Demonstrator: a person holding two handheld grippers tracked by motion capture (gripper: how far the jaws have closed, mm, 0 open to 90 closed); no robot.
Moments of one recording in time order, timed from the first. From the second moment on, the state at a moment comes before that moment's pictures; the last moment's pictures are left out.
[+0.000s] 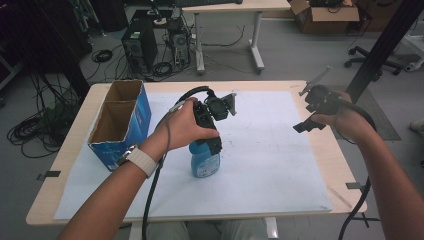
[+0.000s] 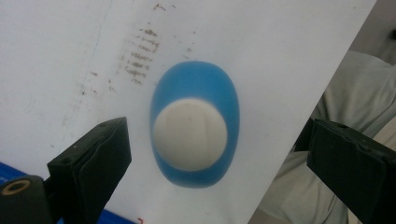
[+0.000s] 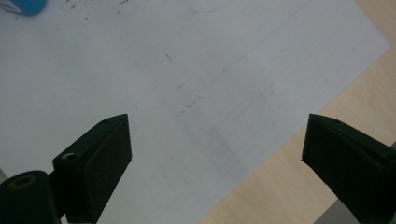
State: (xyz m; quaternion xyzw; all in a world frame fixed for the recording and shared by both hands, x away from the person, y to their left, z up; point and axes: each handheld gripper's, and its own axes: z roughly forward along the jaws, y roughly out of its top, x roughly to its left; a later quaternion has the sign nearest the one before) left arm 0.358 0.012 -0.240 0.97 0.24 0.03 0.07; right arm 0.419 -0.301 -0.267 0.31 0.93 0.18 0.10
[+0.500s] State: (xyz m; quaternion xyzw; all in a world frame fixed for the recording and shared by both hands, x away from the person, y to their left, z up) left arm 0.364 0.013 -0.259 0.97 0.23 0.02 0.07; right arm 0.419 -0.299 -0.269 0.31 0.93 0.17 0.10
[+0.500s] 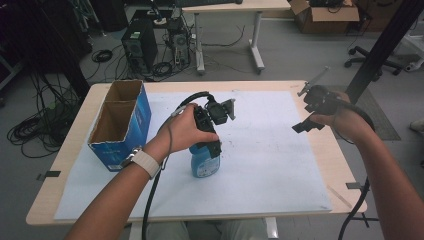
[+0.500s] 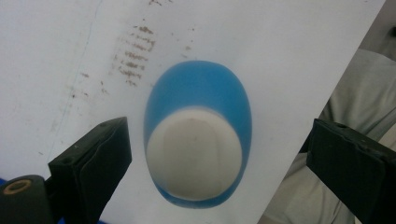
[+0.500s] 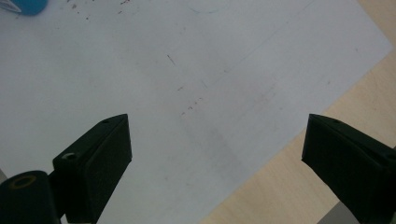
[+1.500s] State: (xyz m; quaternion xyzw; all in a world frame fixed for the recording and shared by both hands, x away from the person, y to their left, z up) left arm 0.371 0.015 -0.278 0.97 0.24 0.02 0.06; right arm 0.420 -0.299 -0.269 0.31 0.93 0.17 0.10
